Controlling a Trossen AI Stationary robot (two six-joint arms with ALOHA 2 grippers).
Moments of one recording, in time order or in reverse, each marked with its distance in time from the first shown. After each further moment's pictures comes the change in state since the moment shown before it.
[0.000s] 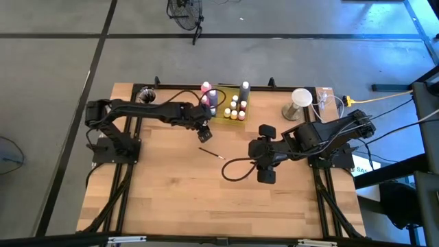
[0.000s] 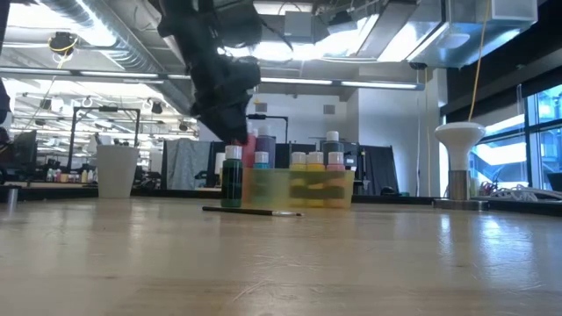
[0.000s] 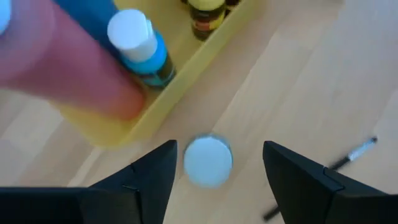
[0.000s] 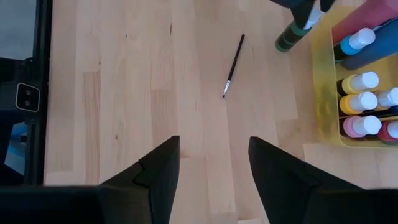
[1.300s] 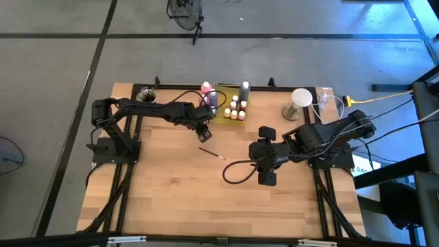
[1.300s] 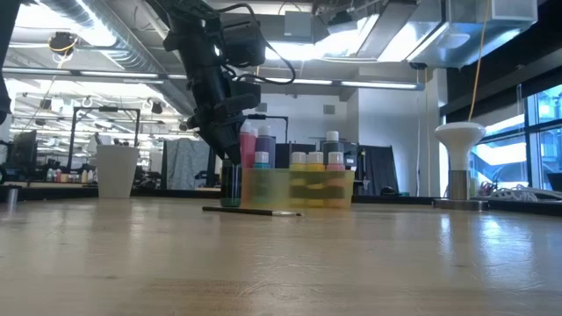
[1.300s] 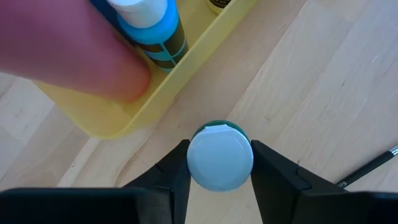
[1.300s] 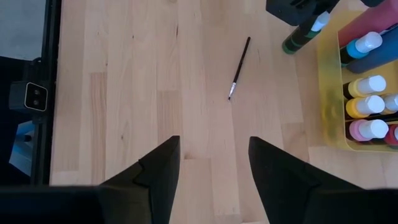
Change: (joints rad) left arm 0.037 0.078 -0.001 -0.007 0.018 0.003; right arm 0.019 0.000 0.000 0.011 -0.002 0.003
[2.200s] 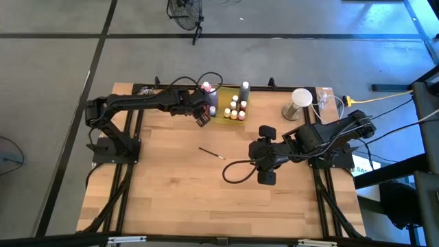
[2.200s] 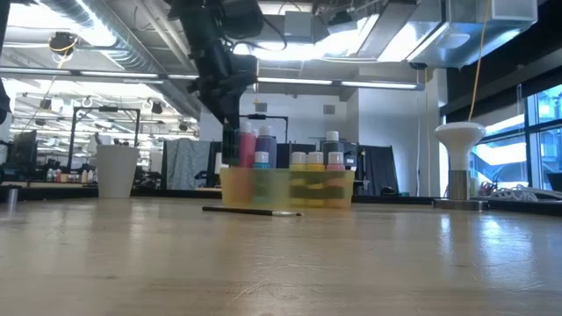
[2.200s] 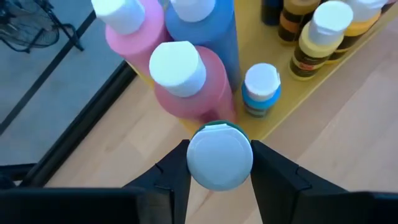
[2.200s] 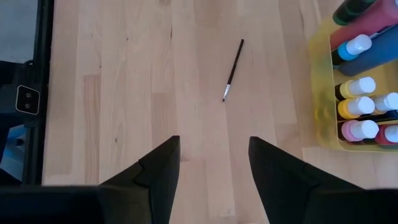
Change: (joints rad) left arm 0.070 -0.077 0.156 -0.171 -0.219 0.053; right arm 0.000 0.000 0.000 -0.001 0.025 0.000
